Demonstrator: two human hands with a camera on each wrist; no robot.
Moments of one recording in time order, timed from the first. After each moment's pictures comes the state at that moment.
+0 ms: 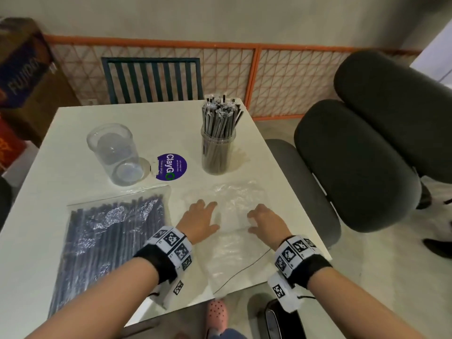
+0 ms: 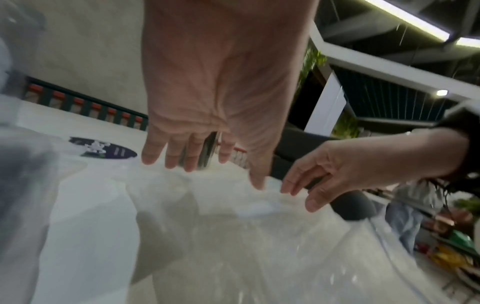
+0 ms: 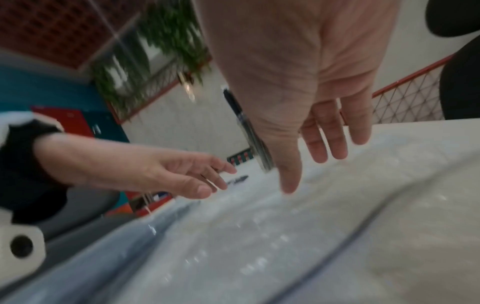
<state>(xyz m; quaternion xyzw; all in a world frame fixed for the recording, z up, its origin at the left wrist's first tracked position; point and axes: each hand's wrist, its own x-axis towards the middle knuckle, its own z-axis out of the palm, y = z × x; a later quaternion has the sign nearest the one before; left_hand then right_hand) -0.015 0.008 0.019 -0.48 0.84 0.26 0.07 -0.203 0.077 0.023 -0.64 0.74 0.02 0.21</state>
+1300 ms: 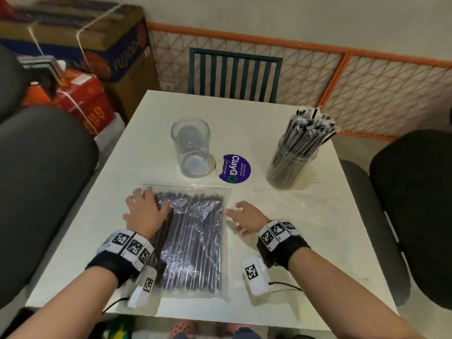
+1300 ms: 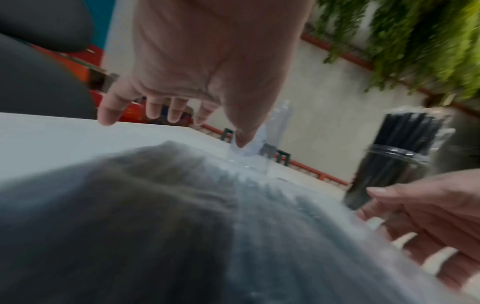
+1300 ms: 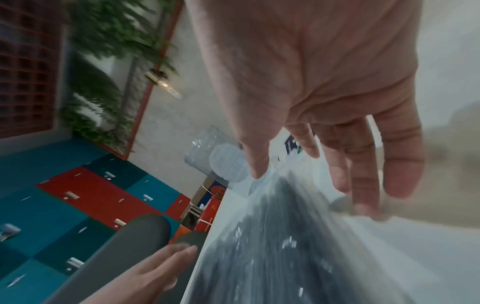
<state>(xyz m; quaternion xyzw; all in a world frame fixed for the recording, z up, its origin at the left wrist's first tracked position) 0.189 -0.030 0.012 -0.81 0.54 0.21 -0.09 -0.056 -0.043 0.012 -0.47 0.67 -0.09 0.57</state>
